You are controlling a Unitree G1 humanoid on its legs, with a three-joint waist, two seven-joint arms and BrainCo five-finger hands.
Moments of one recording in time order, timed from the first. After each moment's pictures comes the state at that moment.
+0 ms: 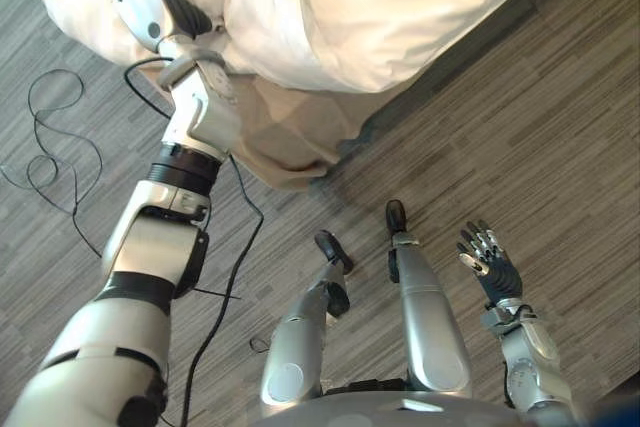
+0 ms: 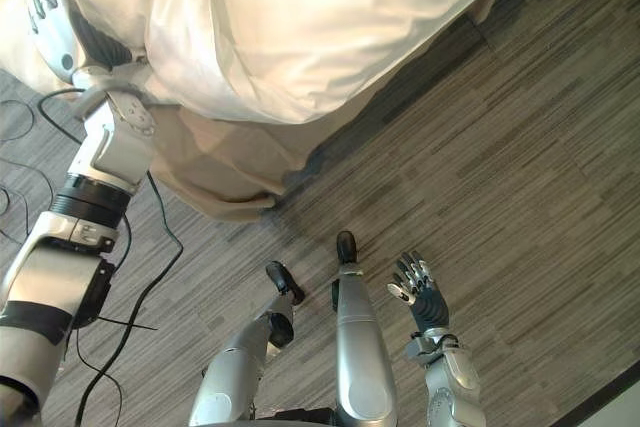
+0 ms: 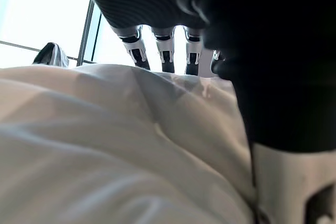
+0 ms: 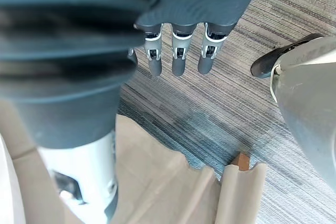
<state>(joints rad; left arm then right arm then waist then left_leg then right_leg) -1.08 0.52 -0.26 0.53 0.44 0.60 0.68 0.15 -0.17 -0.11 0.41 0.55 -0.27 0.35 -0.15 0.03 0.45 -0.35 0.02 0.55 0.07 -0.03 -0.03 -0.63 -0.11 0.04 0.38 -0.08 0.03</state>
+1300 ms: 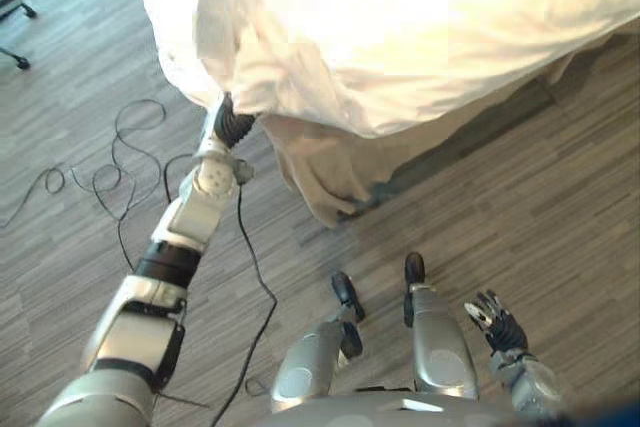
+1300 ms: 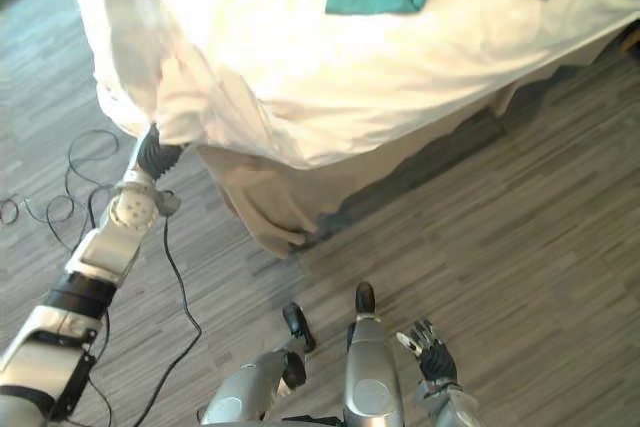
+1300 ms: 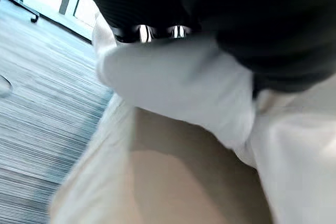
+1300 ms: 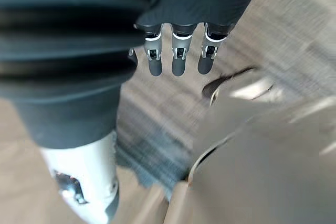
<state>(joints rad) -0.42 0.49 -0.15 0.25 0.13 0.09 0.18 0.19 -0.15 -0.27 0.79 0.38 -0.16 0.26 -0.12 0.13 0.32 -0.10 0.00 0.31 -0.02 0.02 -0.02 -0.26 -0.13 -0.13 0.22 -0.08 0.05</state>
